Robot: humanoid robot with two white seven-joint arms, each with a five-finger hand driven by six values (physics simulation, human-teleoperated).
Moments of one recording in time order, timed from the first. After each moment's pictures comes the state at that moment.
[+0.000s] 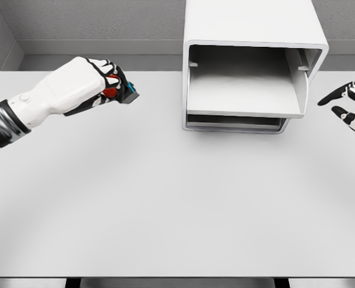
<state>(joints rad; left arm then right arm) -0.37 0.38 -0.01 -1.80 -0.57 -0.61 -0.61 0.03 -0.66 -0.27 -1.74 0.12 -0.61 0.42</state>
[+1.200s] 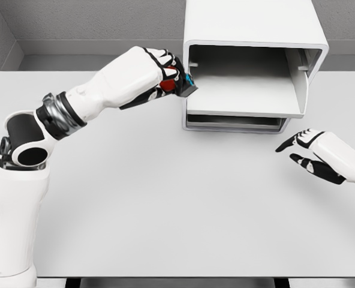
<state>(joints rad) -0.44 0.14 -0.11 -1.80 -0.64 -0.61 -0.61 0.13 -0.60 -0.13 -1.74 0.24 -0.61 0.41</state>
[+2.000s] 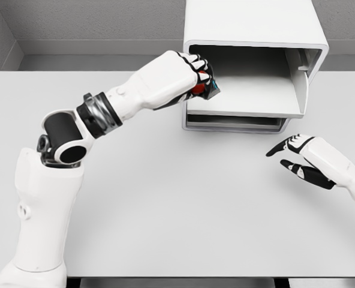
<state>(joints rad) -0.47 0.00 -0.16 -1.74 -0.87 -0.61 -0.61 0.14 -0.57 -0.11 -1.76 0.24 -0.61 0.41</state>
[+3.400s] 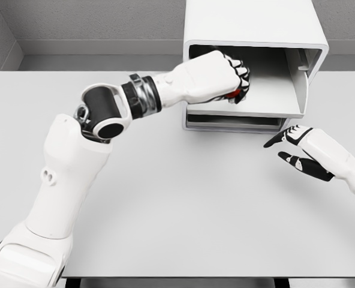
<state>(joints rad) -0.66 0.00 -0.37 -1.57 -0.92 -0.61 -0.61 0.09 -0.56 -0.10 -1.76 0.24 -0.61 0.42</state>
